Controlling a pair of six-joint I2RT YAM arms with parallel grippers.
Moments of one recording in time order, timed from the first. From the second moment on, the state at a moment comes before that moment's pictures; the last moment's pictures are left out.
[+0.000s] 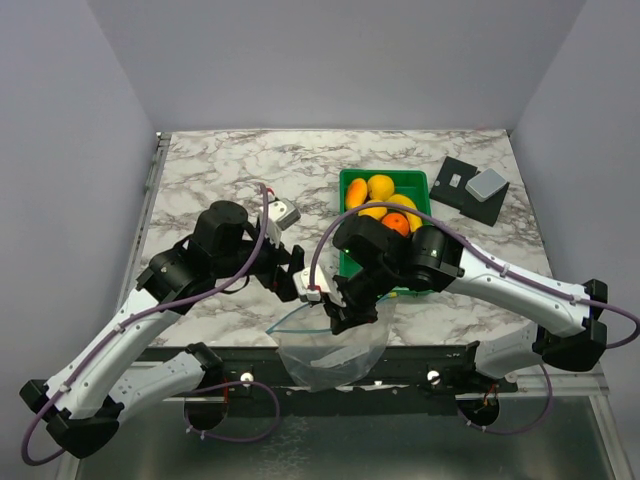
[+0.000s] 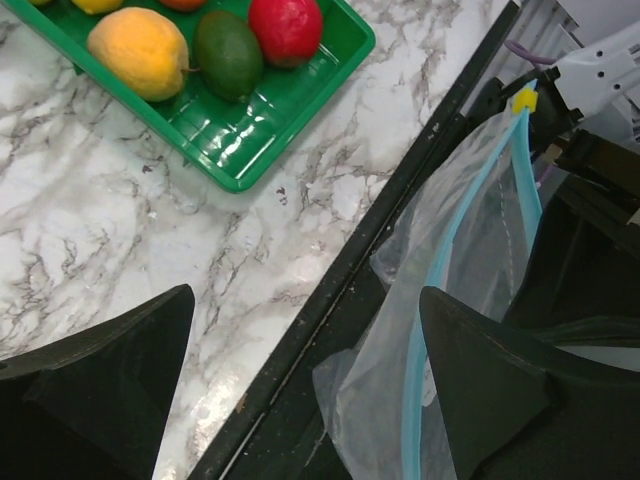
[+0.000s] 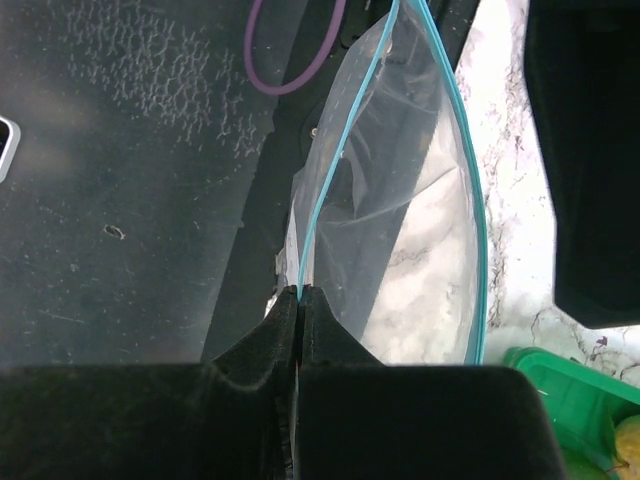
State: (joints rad) left arm -0.71 0.89 1.12 -0.75 0.41 -0.19; right arm 1.20 1.40 1.54 -1.07 -0.58 -0.47
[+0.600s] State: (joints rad) left arm -0.77 0.91 1.05 -0.75 0.51 -0.22; right arm 1.22 1.42 1.54 -1.05 -0.54 -0.47
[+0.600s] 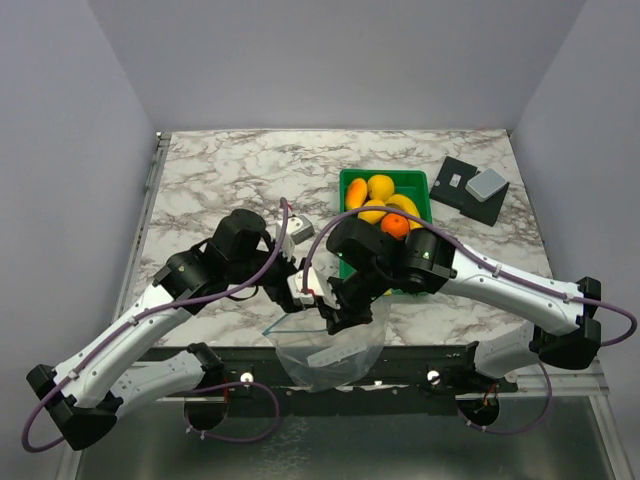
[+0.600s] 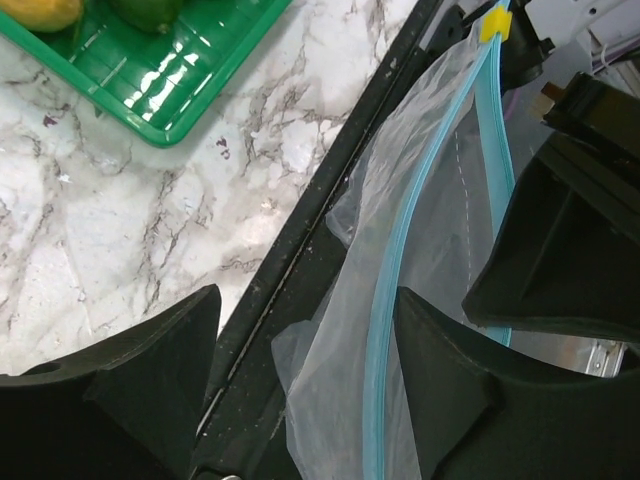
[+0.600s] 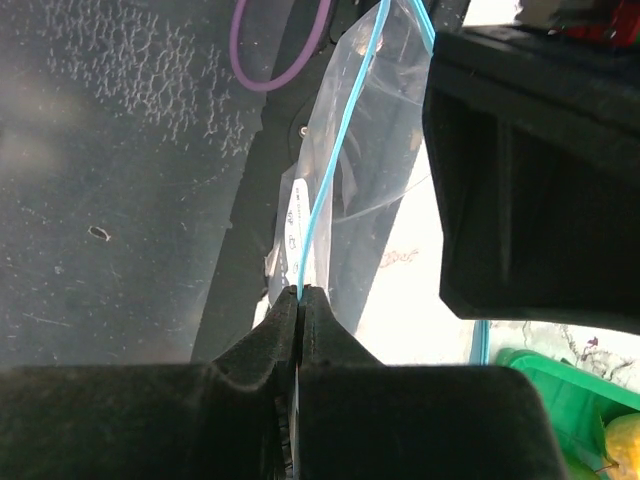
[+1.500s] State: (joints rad) left arm -0.81 1.00 1.04 -0.75 0.47 -0.22; right arm 1.23 1.44 1.53 -1.00 -0.51 -0.45
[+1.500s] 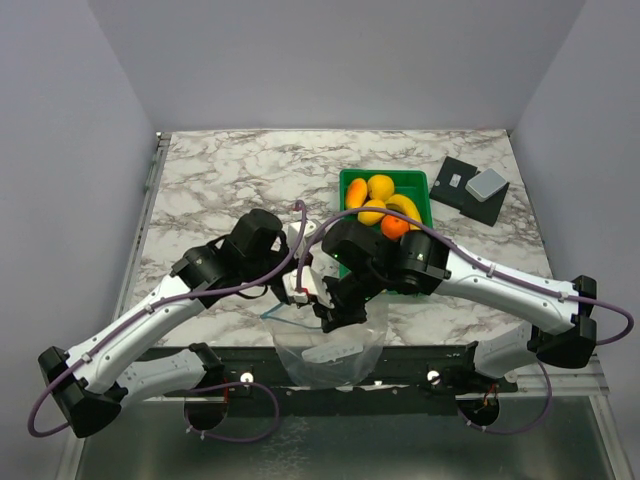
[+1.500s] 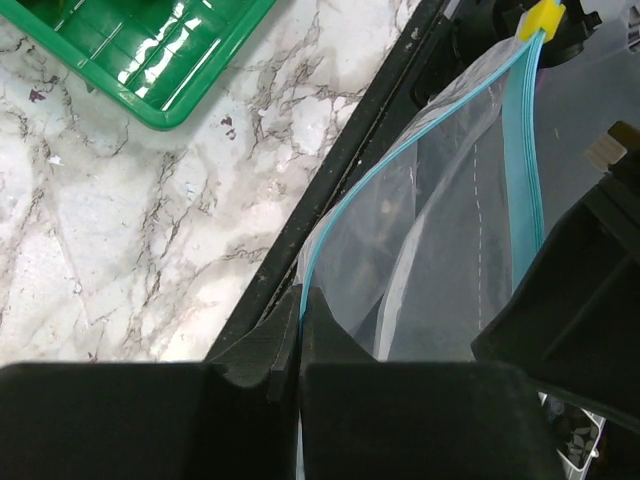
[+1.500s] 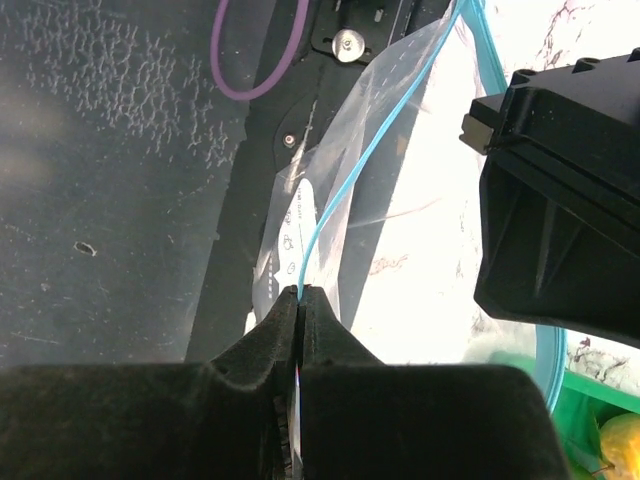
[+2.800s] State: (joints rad) left arm -0.81 1.02 1.29 -0.86 -0.34 -0.23; right arm 1.23 1.28 1.13 -0.42 -0.08 -0.46
